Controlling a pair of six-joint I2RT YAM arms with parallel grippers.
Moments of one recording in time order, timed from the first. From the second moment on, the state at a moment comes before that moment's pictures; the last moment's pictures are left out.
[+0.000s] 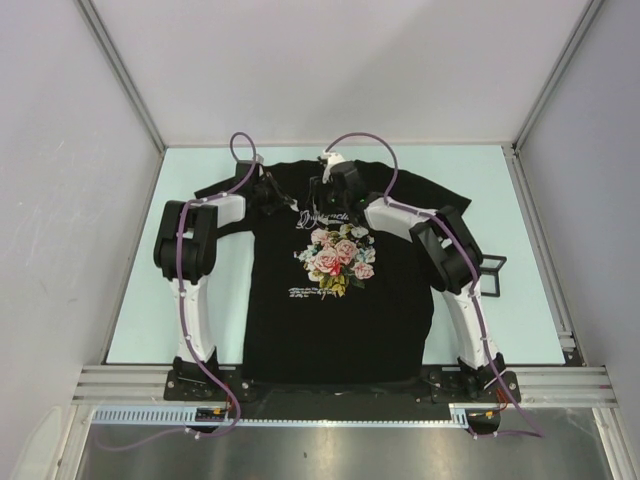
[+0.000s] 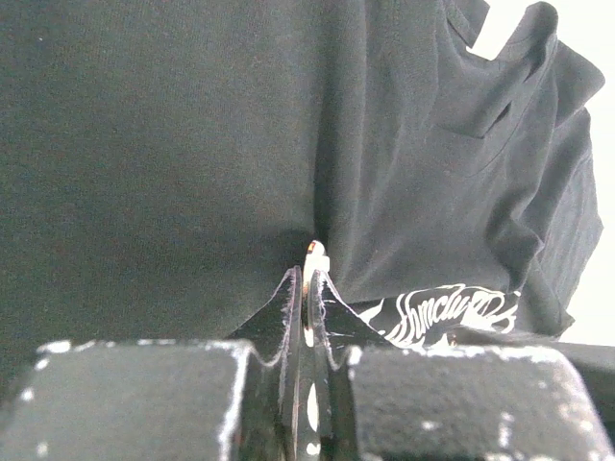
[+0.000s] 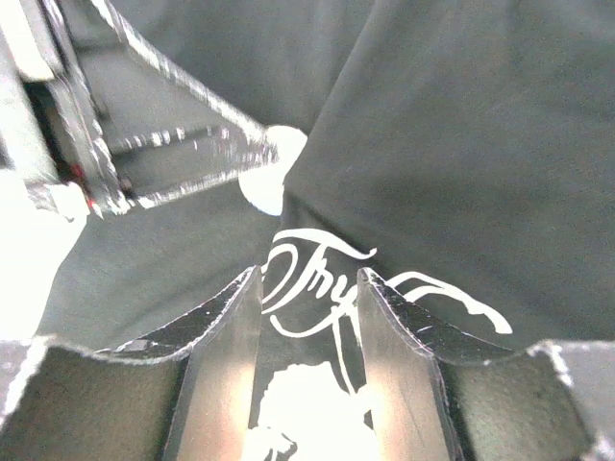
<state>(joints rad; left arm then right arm) -0.18 2.15 1.38 0.07 0.32 -0.71 0.63 2.25 1.64 0.08 -0.12 0.30</state>
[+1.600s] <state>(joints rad) -0.18 2.10 1.29 0.14 0.29 -0.69 0.61 2.43 1.86 0.05 -0.23 0.38</state>
